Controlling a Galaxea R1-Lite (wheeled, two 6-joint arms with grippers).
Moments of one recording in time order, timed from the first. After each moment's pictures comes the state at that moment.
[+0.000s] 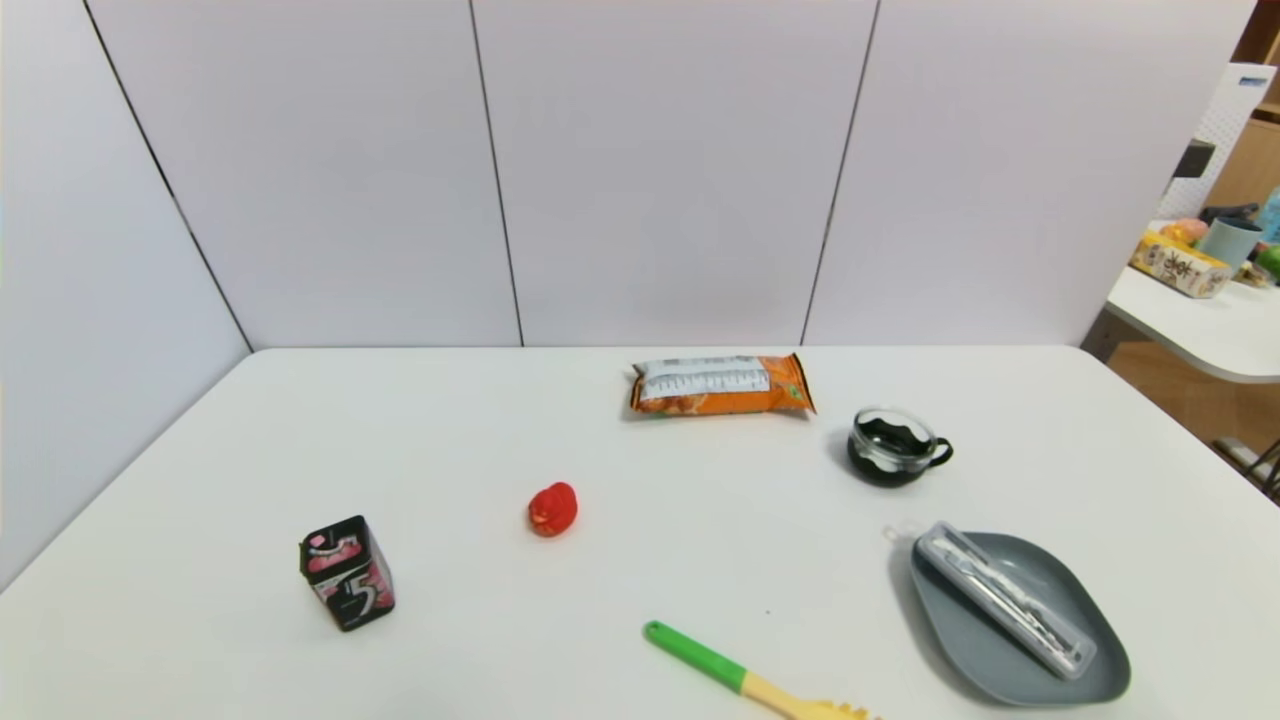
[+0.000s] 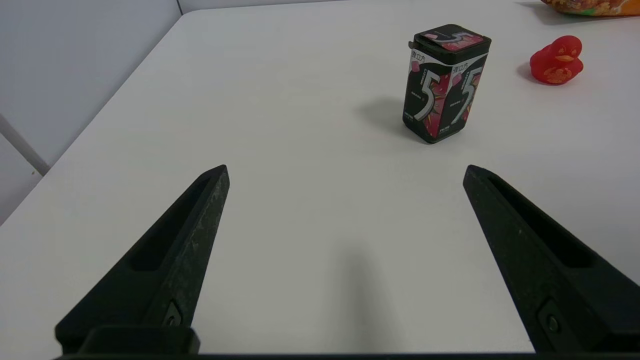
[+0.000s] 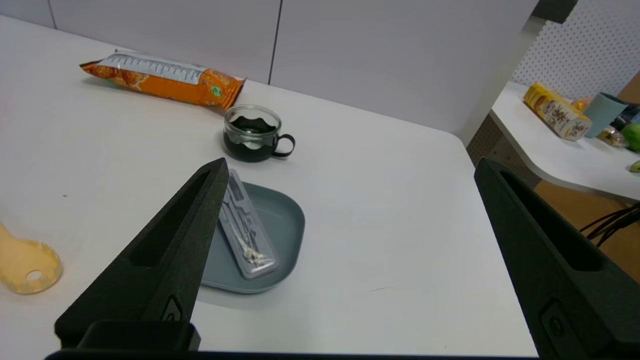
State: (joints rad) left arm 0.00 0.00 0.00 0.00 0.00 0.03; right arm 0.03 0.29 -0.30 -0.06 0.02 -0.25
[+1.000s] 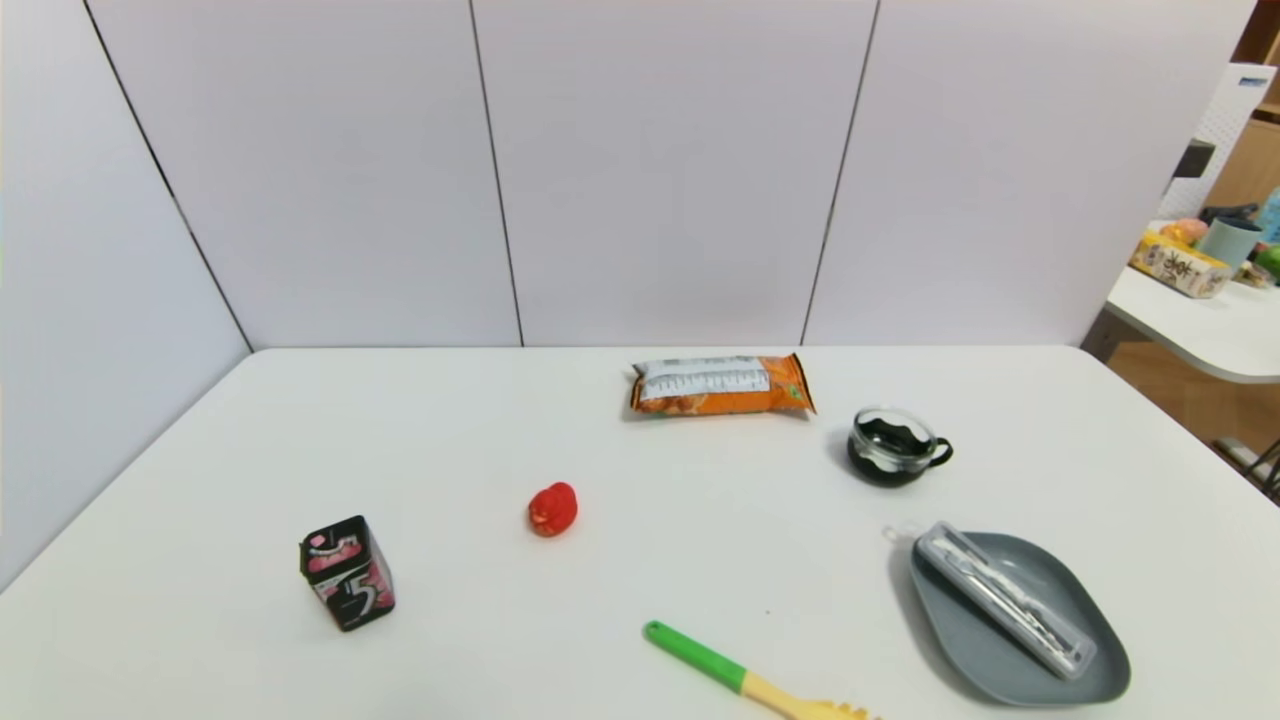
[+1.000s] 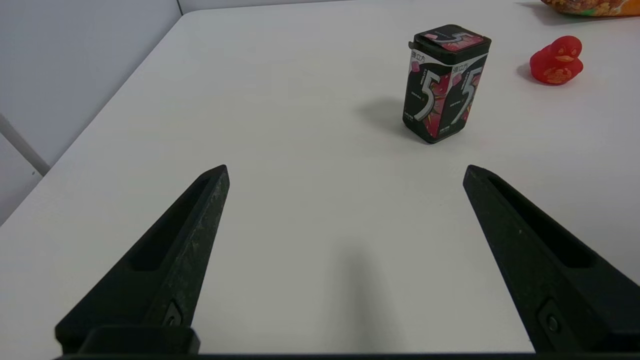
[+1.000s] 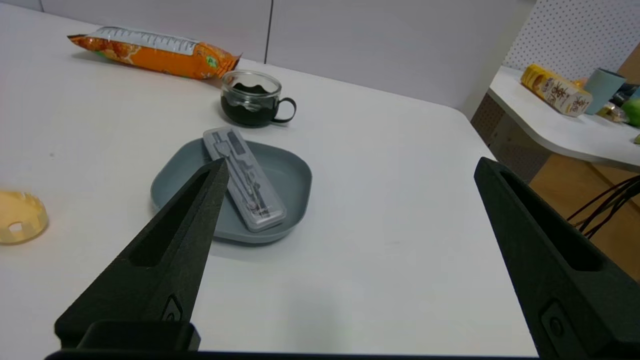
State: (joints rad) left arm 0.00 0.00 0.00 0.00 0.01 0.03; right arm 0.00 0.03 -0.07 -0.06 0.02 -0.23
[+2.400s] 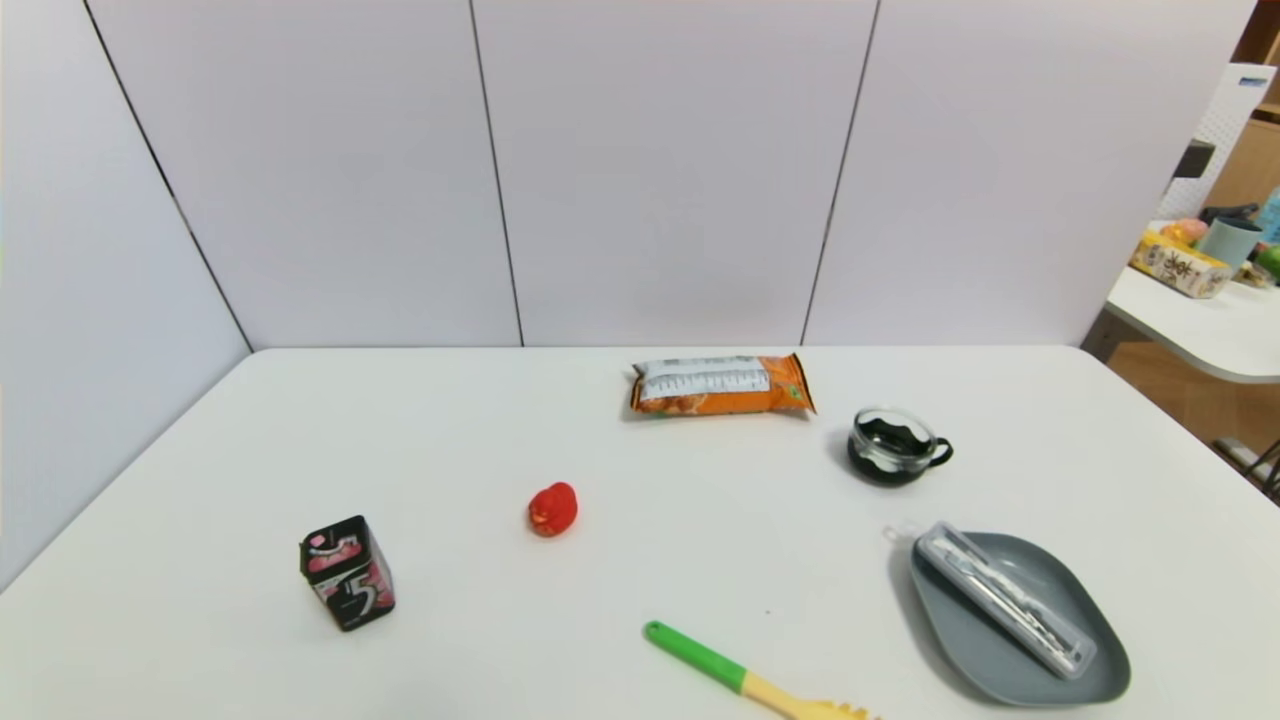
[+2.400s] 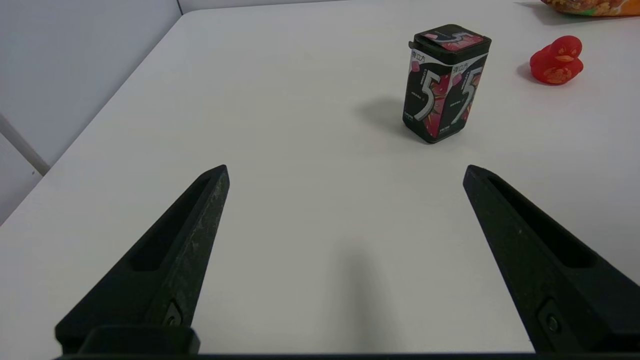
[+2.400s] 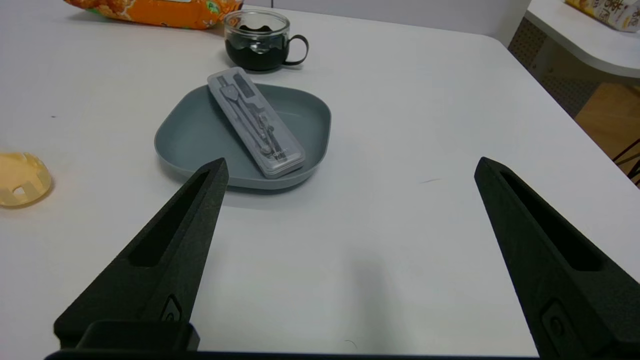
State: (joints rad) left arm 0.00 0.00 0.00 0.00 0.01 0.03; right arm 0.00 0.00 0.00 0.00 0.02 -0.12
